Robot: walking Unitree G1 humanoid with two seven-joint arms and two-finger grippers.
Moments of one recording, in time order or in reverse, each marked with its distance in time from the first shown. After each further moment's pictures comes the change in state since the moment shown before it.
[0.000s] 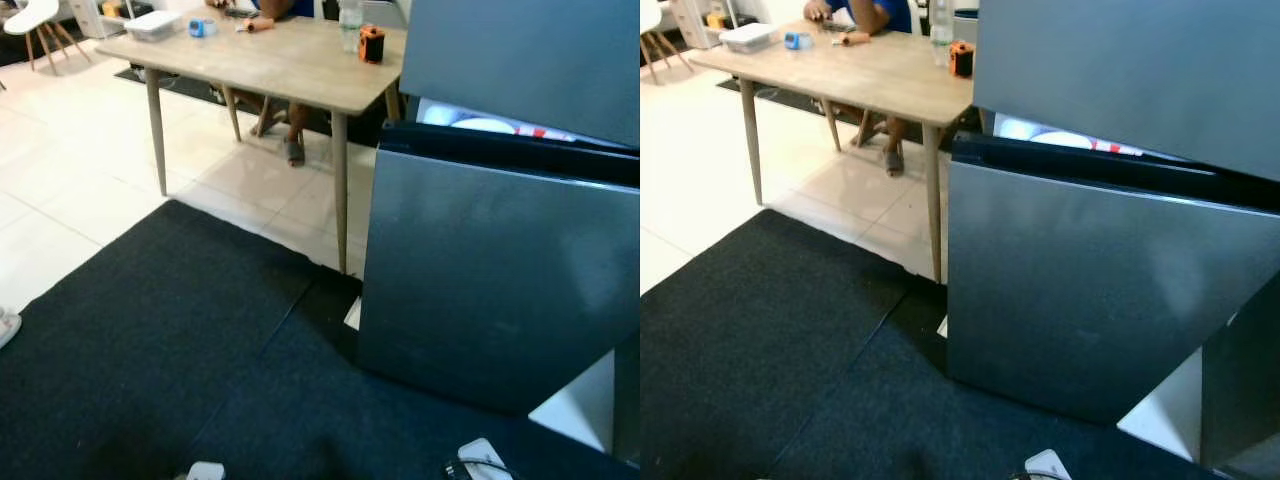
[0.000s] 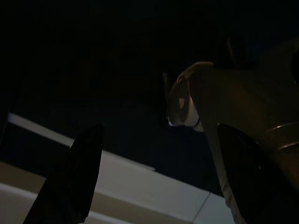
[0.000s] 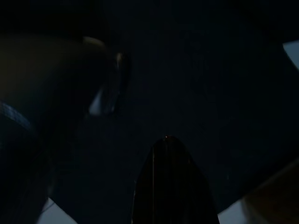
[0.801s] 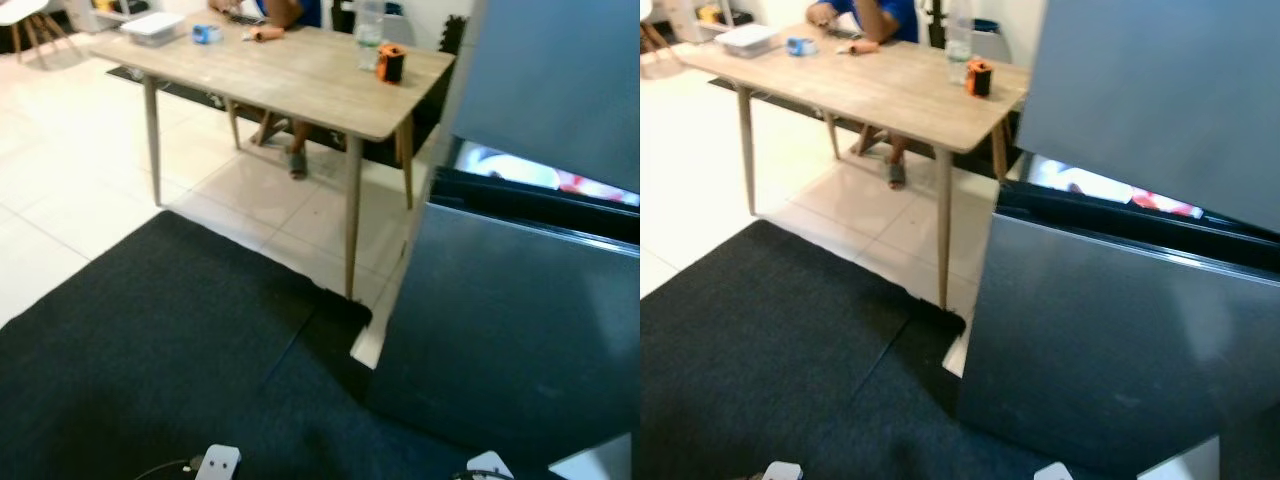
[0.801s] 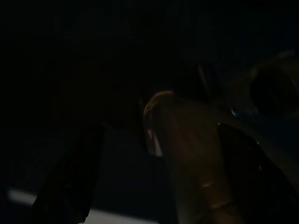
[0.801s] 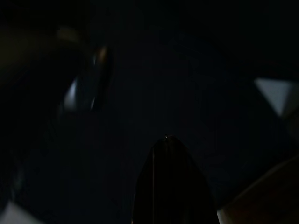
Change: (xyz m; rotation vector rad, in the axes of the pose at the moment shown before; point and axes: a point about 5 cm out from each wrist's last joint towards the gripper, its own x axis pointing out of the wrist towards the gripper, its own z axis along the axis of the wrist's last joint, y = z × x) left arm 0.005 -0.008 0.018 0.033 -0.058 -0.035; right arm 0.001 -0.004 0.003 -0.005 0.021 -0.035
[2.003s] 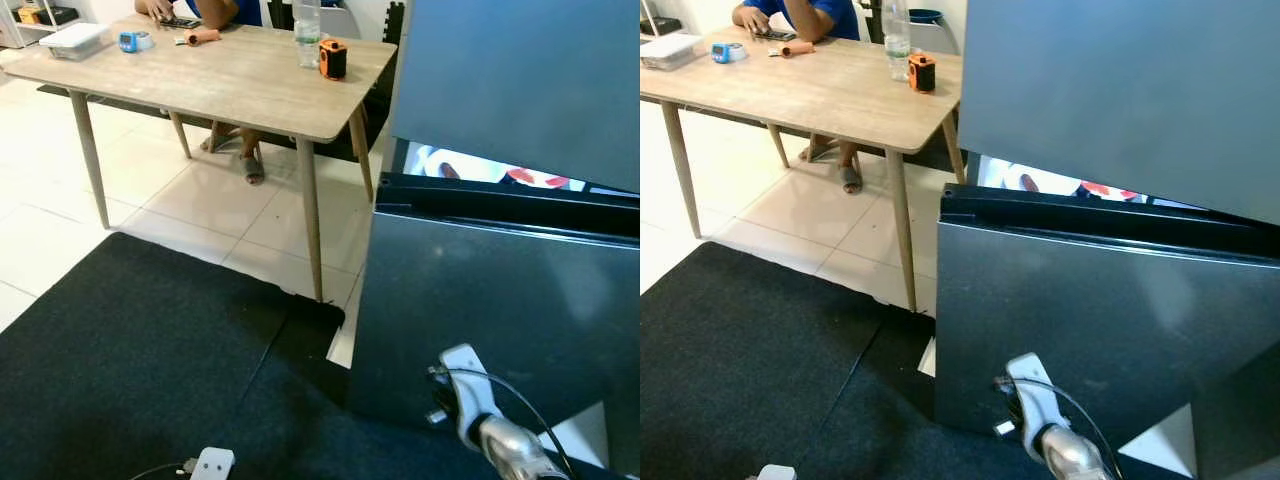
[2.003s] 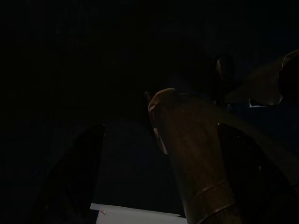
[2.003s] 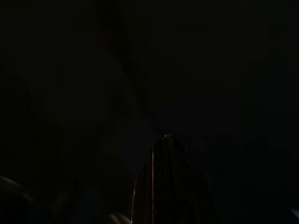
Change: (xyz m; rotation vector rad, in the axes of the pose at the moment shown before) left arm -0.002 0.005 -0.004 -0.003 0.030 0.039; right arm -0.014 -0.005 0.169 0.033 -0.652 0.242
